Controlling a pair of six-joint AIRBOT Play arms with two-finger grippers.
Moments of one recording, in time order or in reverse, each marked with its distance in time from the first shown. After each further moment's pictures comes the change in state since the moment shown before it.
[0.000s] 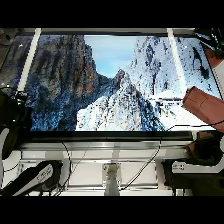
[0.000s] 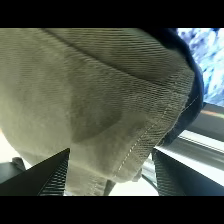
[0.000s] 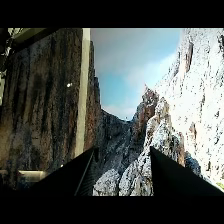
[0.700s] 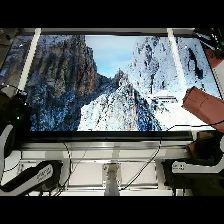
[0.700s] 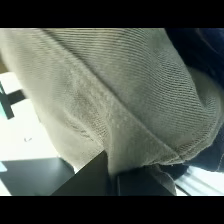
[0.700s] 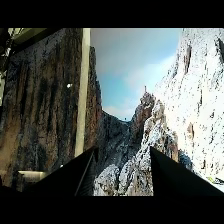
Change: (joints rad) left arm -0.015 -0.053 0.001 0.234 -0.027 -0.134; right arm 0.000 0.000 0.000 -0.002 0.000 0.000
